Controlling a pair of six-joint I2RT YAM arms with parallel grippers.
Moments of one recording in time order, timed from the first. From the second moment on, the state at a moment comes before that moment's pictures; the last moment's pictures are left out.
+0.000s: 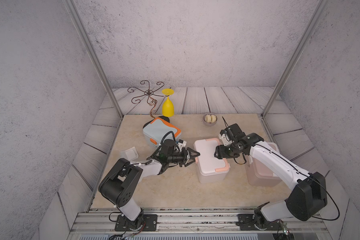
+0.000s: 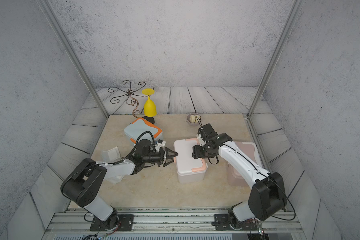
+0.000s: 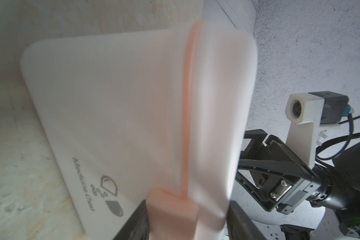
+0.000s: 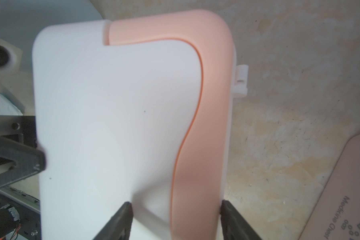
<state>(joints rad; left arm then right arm) -0.55 1.61 0.71 0.49 0.80 -1.27 0.49 1.48 1.23 -0.94 -0.15 0.29</state>
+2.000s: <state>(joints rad) -0.76 1.55 1.42 -0.93 0.21 -0.60 0.49 1.50 1.22 -0.90 -0.17 0.31</state>
